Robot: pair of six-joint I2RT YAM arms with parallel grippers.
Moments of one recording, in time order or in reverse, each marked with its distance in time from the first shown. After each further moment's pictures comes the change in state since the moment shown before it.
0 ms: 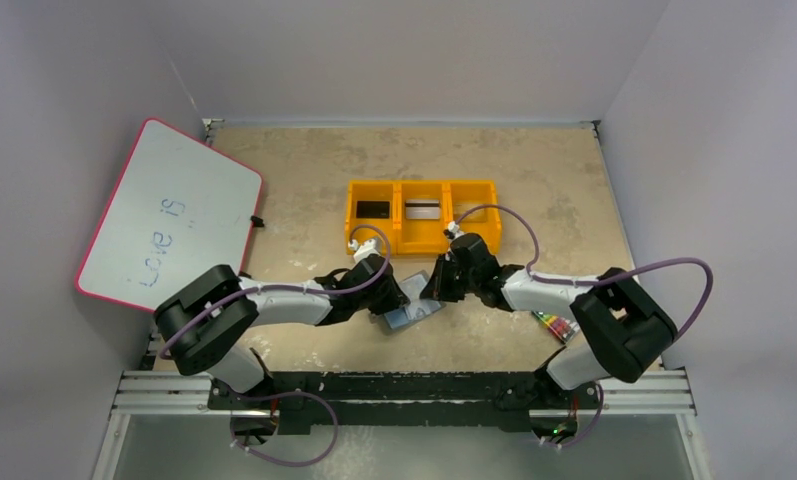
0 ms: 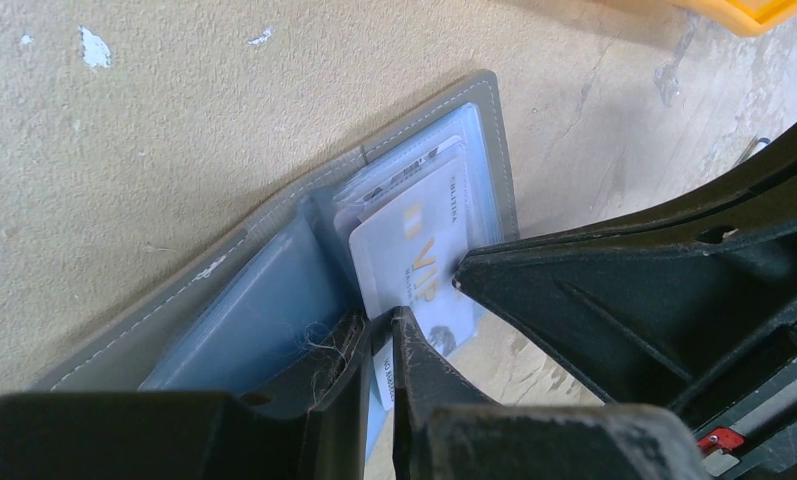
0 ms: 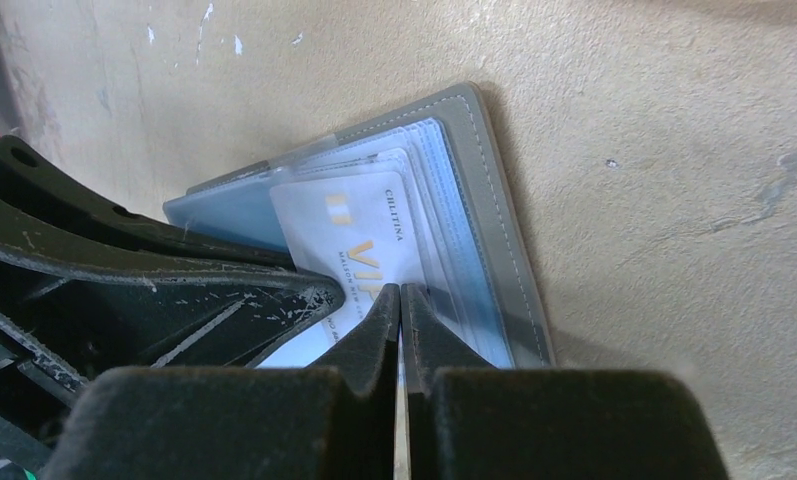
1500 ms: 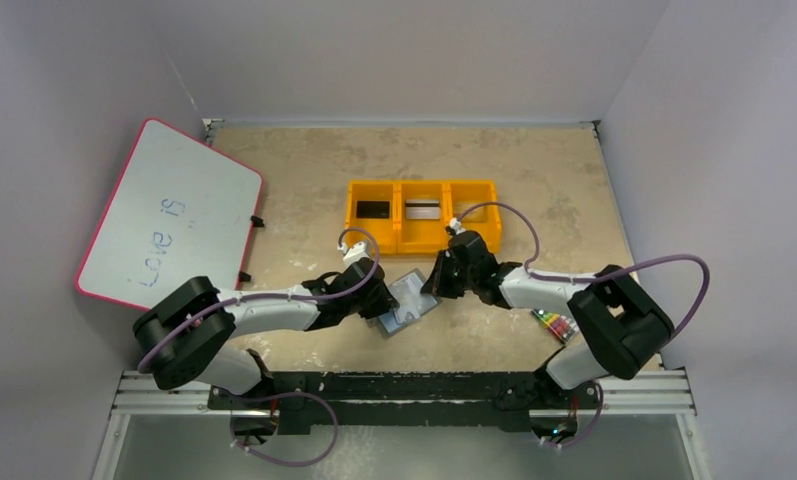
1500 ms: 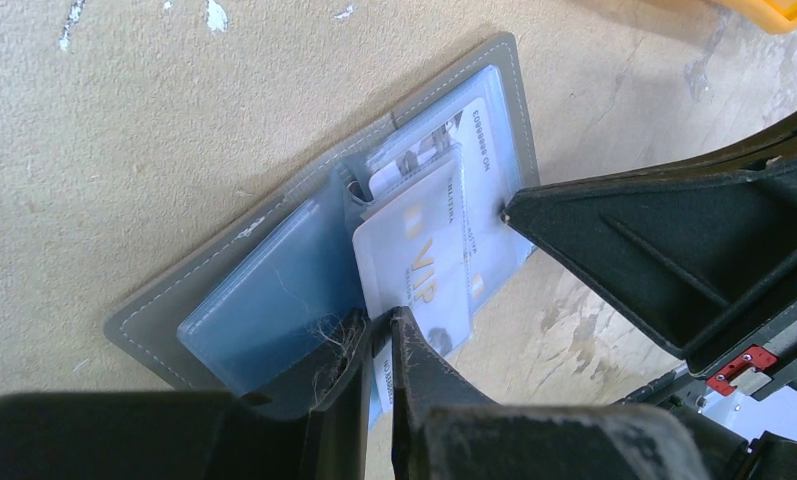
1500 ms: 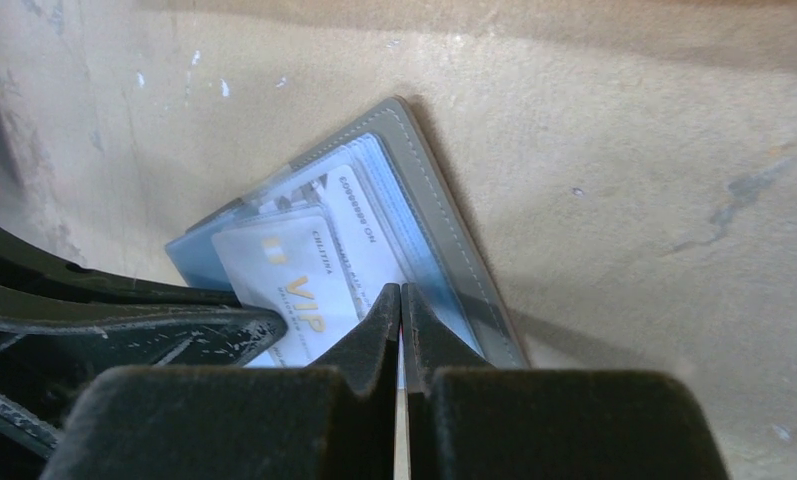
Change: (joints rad) left arm 0.000 -0.113 -0.047 -0.102 -0.041 -0.001; right arm 0.000 0.021 0.020 0.013 0.048 0.036
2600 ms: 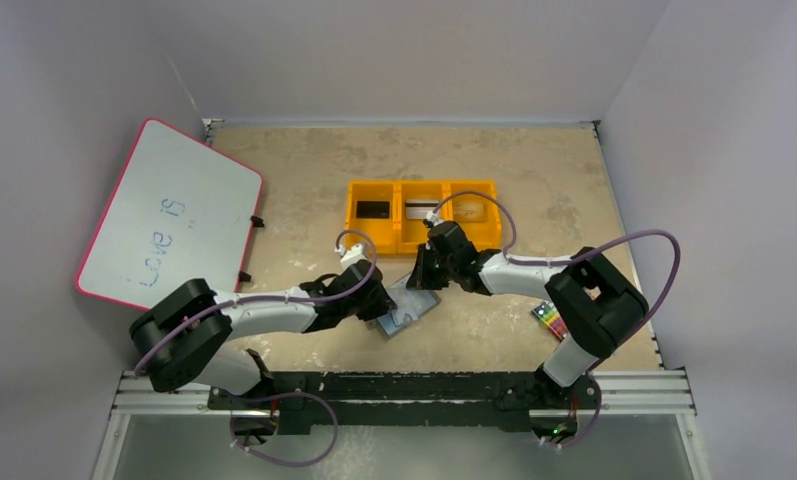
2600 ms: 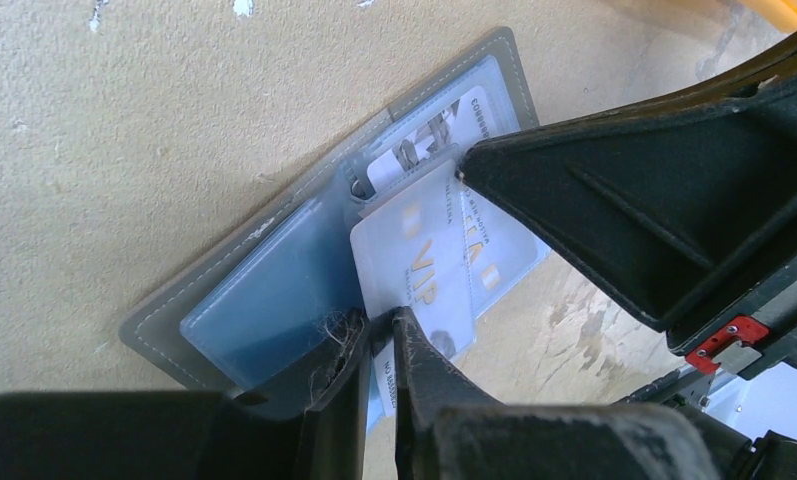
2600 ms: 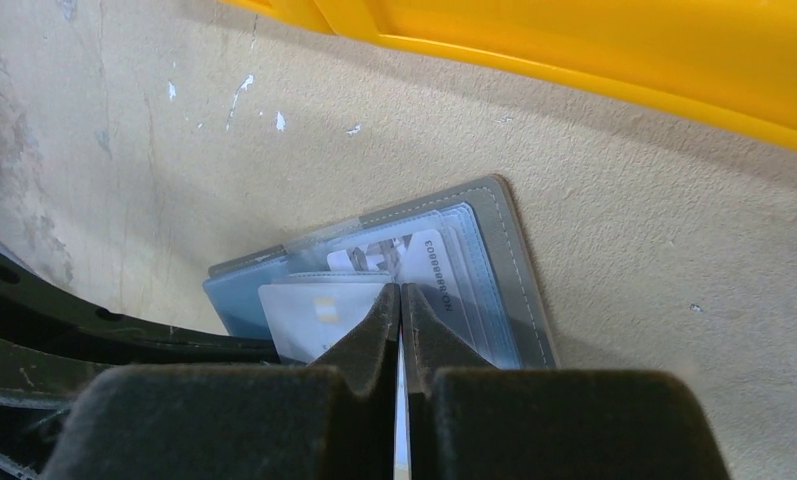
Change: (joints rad) left arm 0.000 -0.019 -0.012 -0.019 -0.007 -0.006; right arm 0.053 0.141 0.169 -0.063 0.009 -0.080
